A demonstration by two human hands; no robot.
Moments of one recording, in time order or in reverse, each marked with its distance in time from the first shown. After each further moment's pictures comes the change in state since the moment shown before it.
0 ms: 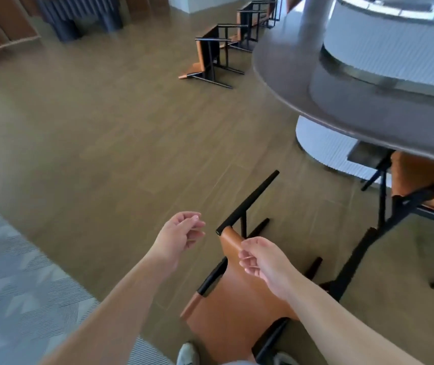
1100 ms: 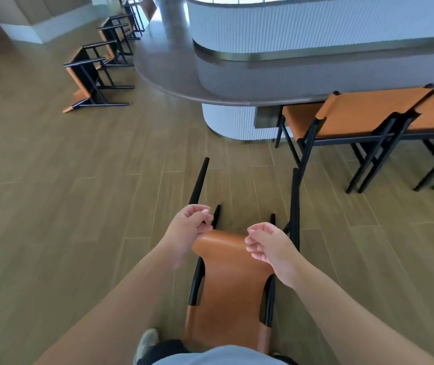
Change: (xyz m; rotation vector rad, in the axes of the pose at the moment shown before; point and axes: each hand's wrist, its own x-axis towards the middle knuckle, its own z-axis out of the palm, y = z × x) left_hand 0.001 -0.002 0.048 0.365 -0.552 0.068; right_hand -0.067 0.071 -0.006 0.232 0.435 -0.195
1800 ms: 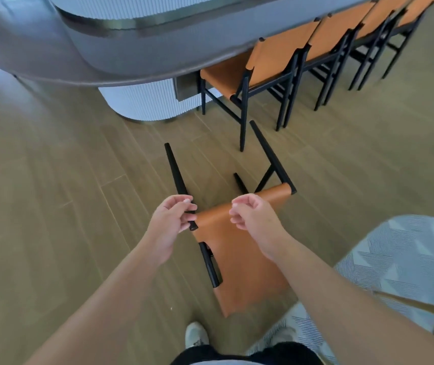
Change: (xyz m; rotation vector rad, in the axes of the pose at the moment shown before) left_hand 0.103 0.002 -0.212 0.126 -0.419 -0.062; right_hand 0.014 -0.023 0.257 0.190 0.529 -0.042
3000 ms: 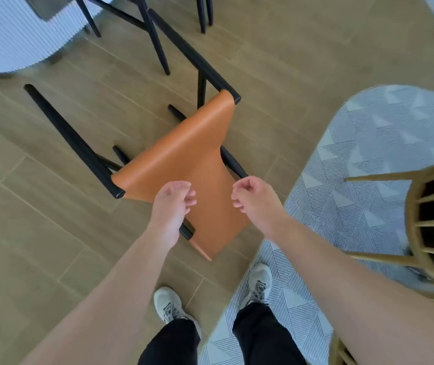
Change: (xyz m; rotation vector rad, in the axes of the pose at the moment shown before) left_hand 0.098 -0.203 0.142 0.250 -0.150 -0.216; right_hand 0.051 0.232 -0.084 0.054 0.295 0.255
